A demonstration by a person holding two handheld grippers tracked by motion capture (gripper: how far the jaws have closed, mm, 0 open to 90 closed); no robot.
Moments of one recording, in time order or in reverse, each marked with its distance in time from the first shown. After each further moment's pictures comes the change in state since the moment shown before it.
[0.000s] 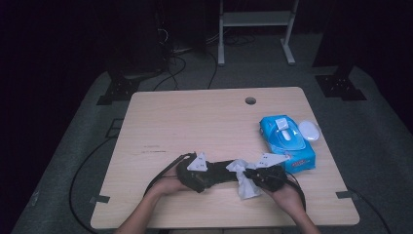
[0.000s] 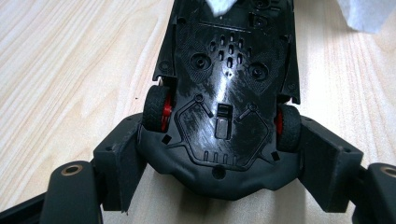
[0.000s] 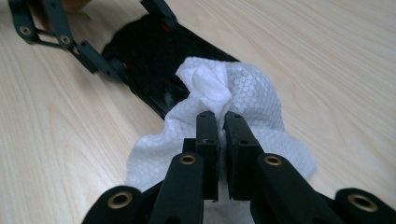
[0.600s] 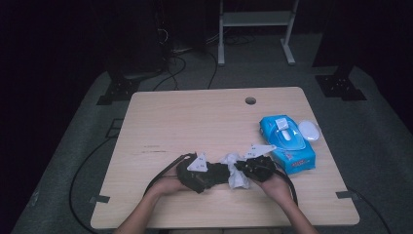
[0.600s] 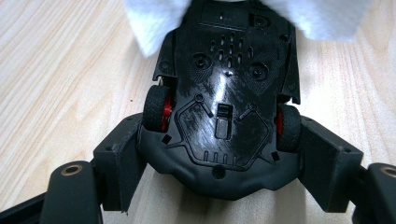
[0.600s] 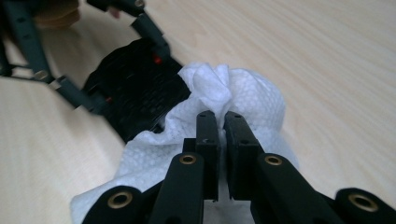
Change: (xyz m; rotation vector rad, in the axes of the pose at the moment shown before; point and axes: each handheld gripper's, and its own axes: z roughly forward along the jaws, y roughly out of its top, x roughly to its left) left arm 0.001 0.000 0.000 -0.002 -0.013 0.007; right arm -0.005 0.024 0.020 0.014 0.007 -0.013
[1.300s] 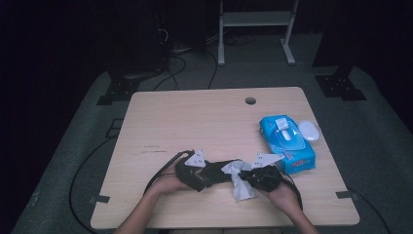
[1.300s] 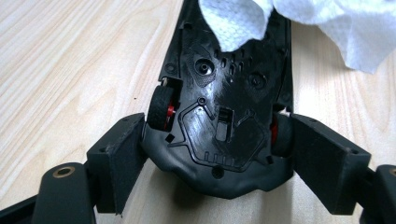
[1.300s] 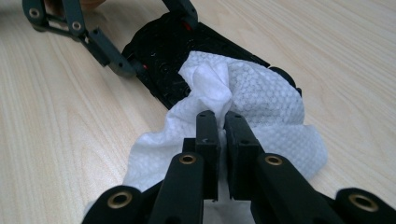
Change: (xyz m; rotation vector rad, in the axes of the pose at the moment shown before) left arm 0.007 -0.001 -0.005 -0.040 -0.041 -0.125; right arm 0.008 -0.023 -0.011 -0.003 0.057 0.014
